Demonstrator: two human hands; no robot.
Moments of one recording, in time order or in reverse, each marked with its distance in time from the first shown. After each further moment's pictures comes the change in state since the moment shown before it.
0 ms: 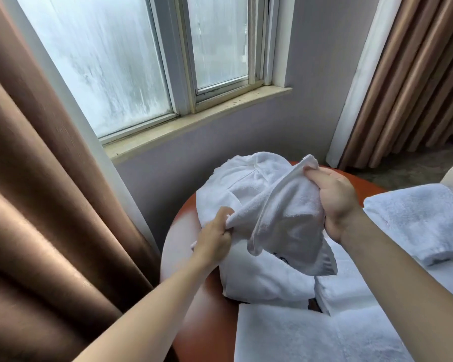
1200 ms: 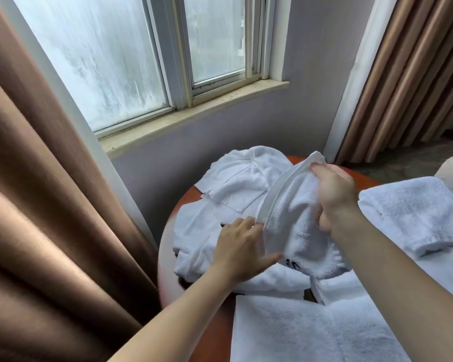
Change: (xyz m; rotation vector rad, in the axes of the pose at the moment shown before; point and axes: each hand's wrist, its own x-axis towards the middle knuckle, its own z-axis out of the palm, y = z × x) left_hand -0.032 0.034 0.031 0.483 0.104 0.531; right_hand 0.014 0.019 -0.007 0.023 0.234 -0.094
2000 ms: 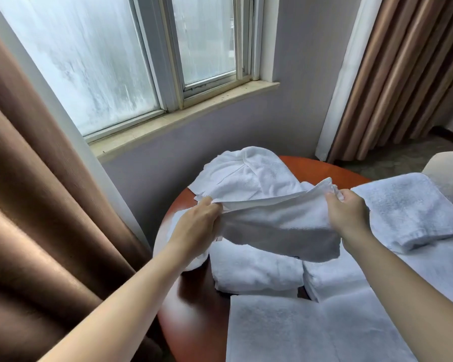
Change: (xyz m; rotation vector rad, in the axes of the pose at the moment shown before) left_hand 0.013 -0.055 -0.040 -0.076 -0.119 -0.145; right_hand 0.022 0.034 -0.067 -0.716 0.166 -0.092
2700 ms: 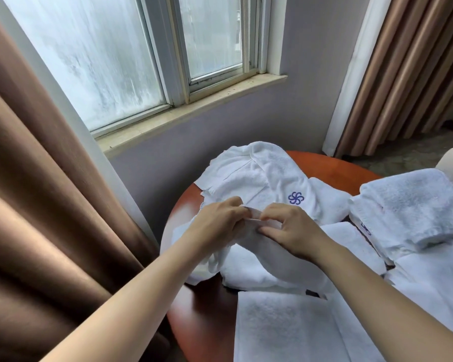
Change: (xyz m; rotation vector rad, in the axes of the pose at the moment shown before) left_hand 0.007 0.016 -0.006 0.057 -0.028 0.284; right_hand -0.053 -0.019 0.050 -0.156 -0.646 -0.753
